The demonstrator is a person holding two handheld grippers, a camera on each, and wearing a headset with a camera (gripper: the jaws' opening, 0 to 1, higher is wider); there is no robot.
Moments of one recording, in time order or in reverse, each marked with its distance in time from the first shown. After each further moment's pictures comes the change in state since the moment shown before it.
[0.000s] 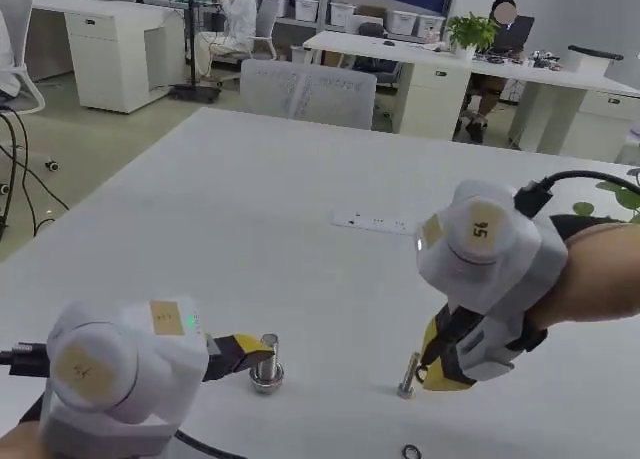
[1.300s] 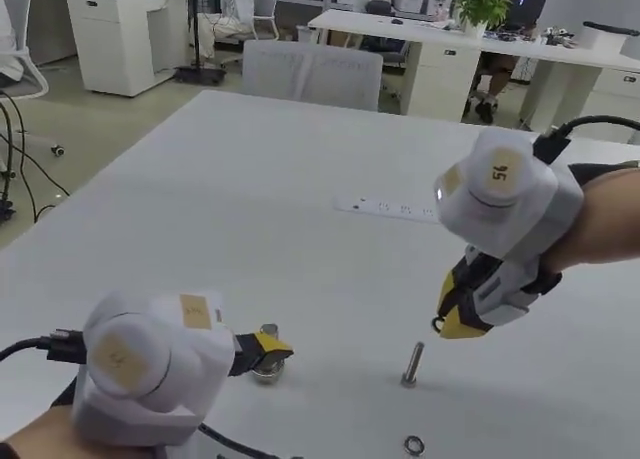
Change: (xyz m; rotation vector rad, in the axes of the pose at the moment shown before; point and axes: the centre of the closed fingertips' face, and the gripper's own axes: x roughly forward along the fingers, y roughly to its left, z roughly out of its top) left arm 0.019 -0.003 -0.008 -0.012 0.039 -0.052; right arm -0.001 -0.033 -0.006 -0.006 0.011 -0.006
